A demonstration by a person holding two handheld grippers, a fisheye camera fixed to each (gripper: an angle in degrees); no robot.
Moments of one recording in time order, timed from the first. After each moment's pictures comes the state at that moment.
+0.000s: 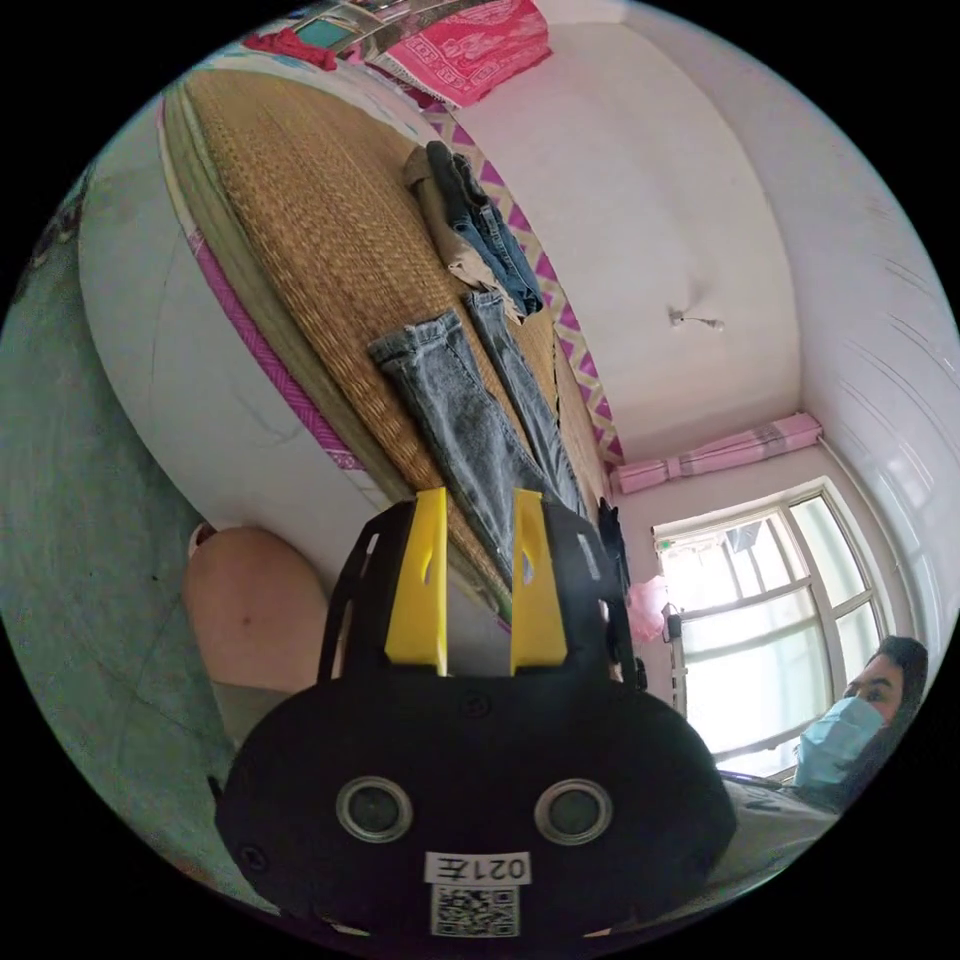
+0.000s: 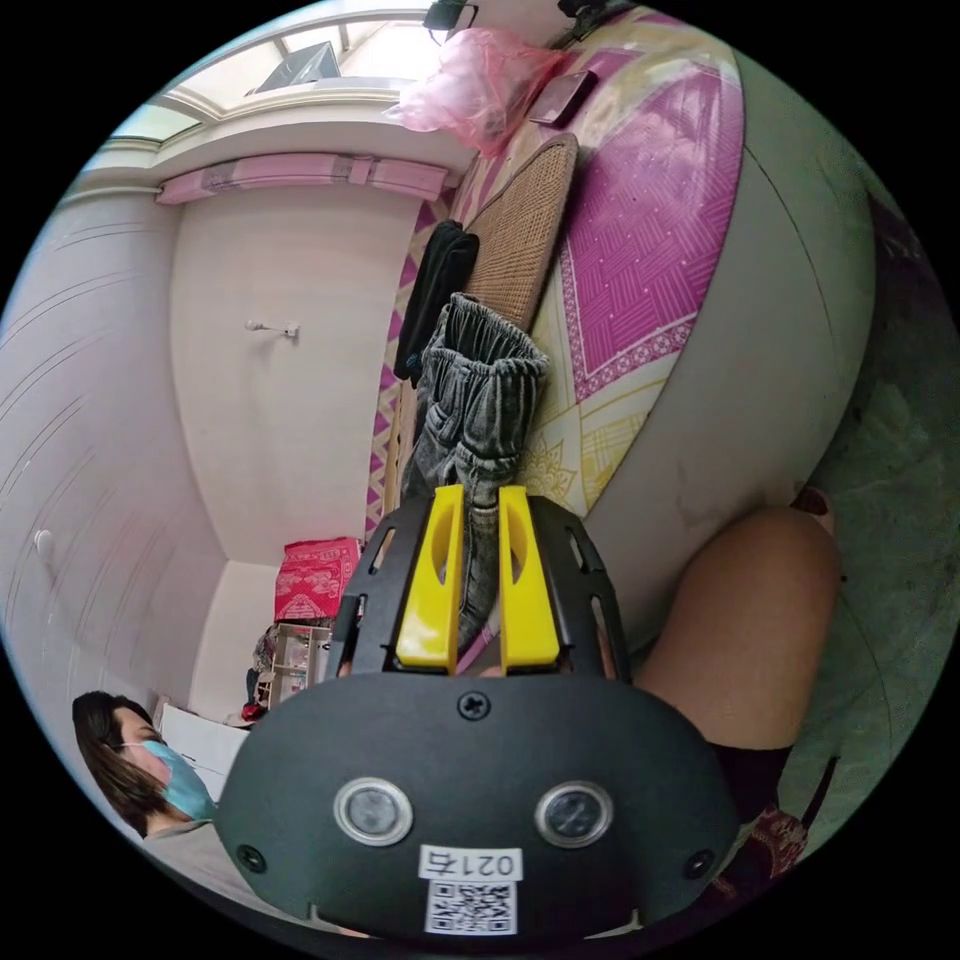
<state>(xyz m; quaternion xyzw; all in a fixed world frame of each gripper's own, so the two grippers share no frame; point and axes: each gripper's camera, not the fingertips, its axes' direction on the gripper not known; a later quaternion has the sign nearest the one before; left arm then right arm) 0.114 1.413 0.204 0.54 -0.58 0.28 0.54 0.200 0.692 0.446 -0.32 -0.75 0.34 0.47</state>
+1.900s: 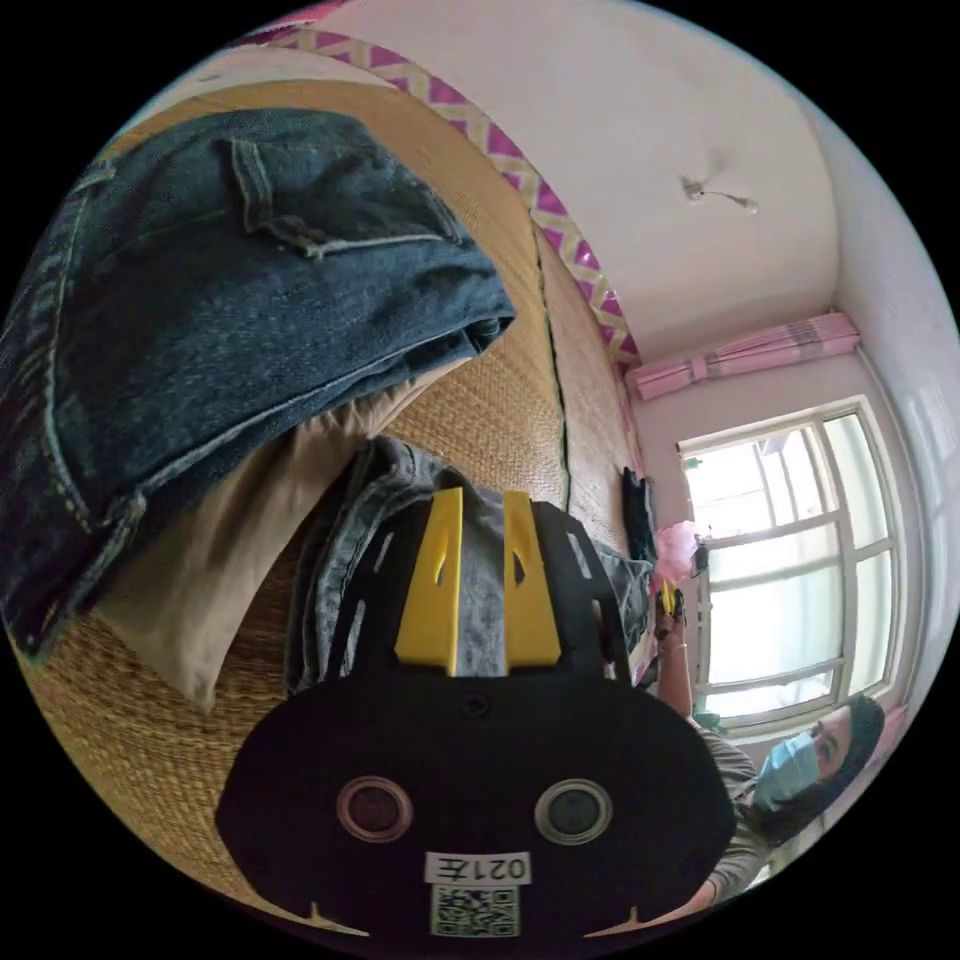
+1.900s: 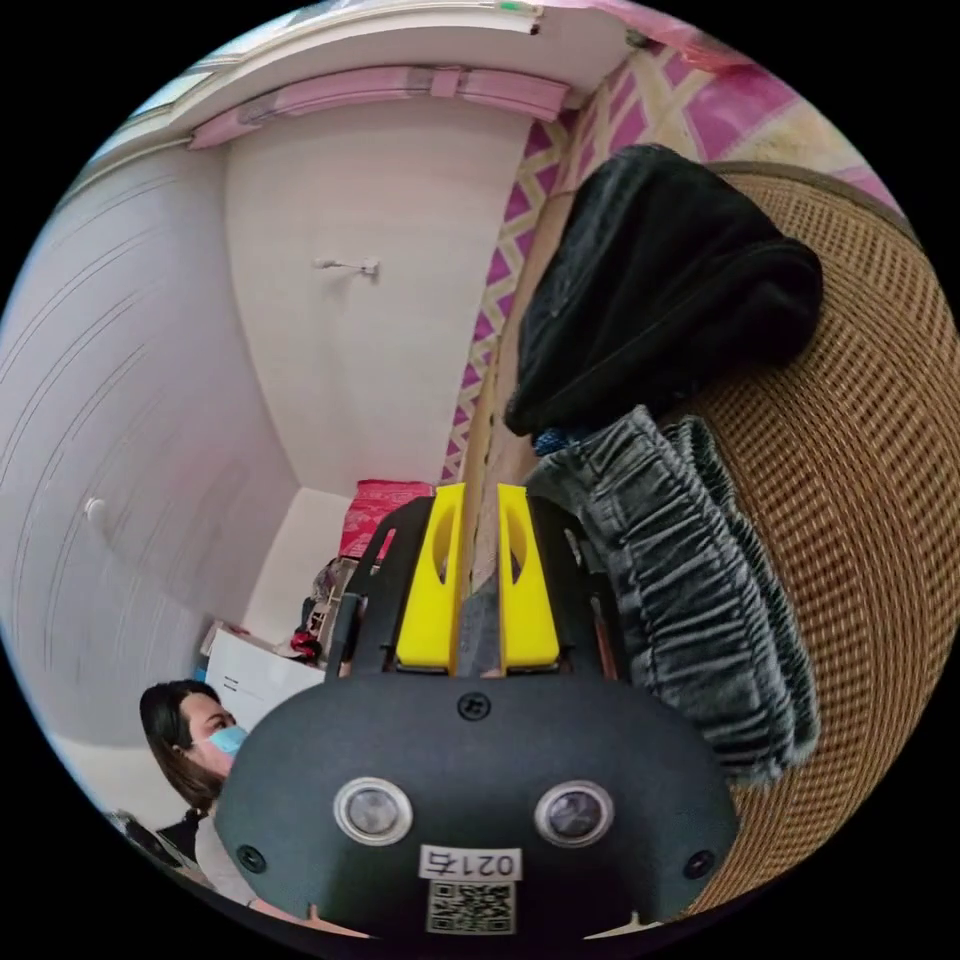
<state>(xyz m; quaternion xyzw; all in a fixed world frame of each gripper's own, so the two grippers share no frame) -0.372 1.121 -0.194 0.37 -0.66 0.25 0.60 -0.023 0.391 0.527 -0.24 -0.87 0.25 0.35</state>
